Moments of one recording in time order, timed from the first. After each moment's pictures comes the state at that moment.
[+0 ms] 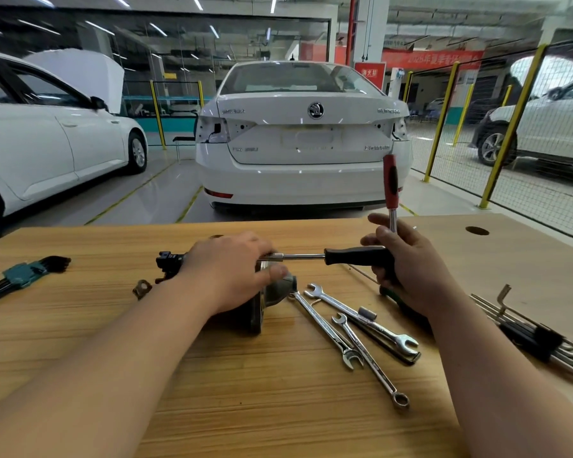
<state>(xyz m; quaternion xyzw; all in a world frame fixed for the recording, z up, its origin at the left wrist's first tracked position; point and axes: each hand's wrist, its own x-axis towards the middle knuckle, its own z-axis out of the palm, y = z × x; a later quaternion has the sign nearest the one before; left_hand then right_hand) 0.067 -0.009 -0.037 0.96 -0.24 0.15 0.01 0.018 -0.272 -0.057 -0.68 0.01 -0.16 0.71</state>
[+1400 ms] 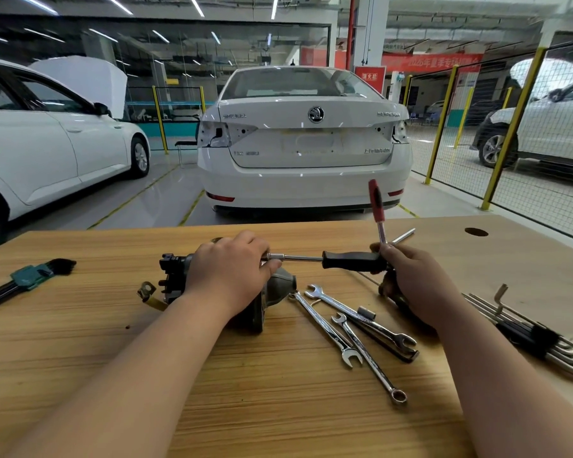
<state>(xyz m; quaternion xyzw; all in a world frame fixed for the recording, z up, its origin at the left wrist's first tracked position) 0.059 -0.020 -0.050 0.94 -0.20 0.26 0.00 0.012 -0.286 -0.070 -0.79 0.10 -0.16 0.58</state>
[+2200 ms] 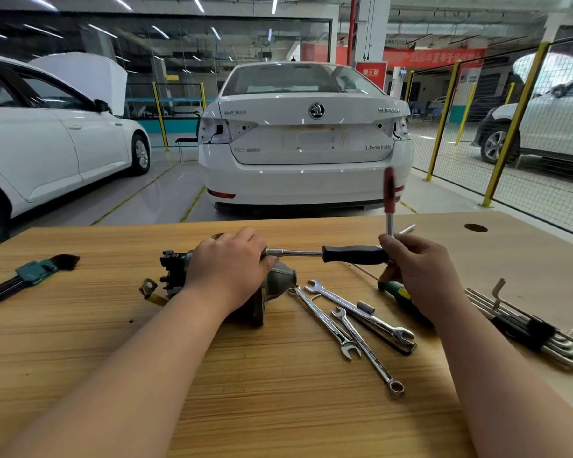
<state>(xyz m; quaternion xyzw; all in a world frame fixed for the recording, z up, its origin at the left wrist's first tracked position) 0.058 -0.016 -0.051 0.94 -0.21 0.28 -0.02 0.010 -0.290 -0.077 -0.74 0.05 -0.25 0.62</state>
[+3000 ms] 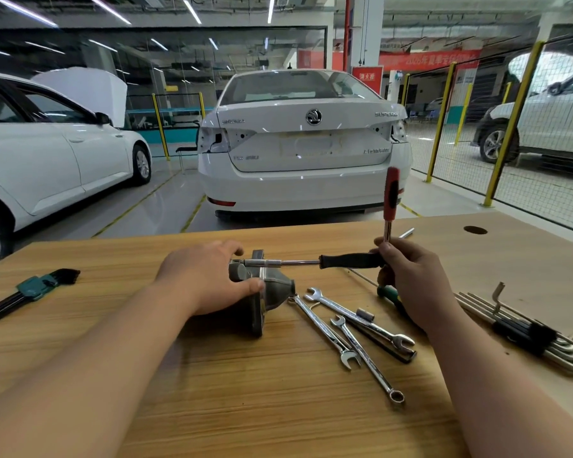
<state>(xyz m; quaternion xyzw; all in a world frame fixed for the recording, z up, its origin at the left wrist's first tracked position) 0.071 0.012 -0.034 0.98 -0.16 0.14 -0.01 0.008 -0.279 -0.075 -0.71 0.04 -0.26 0.65</state>
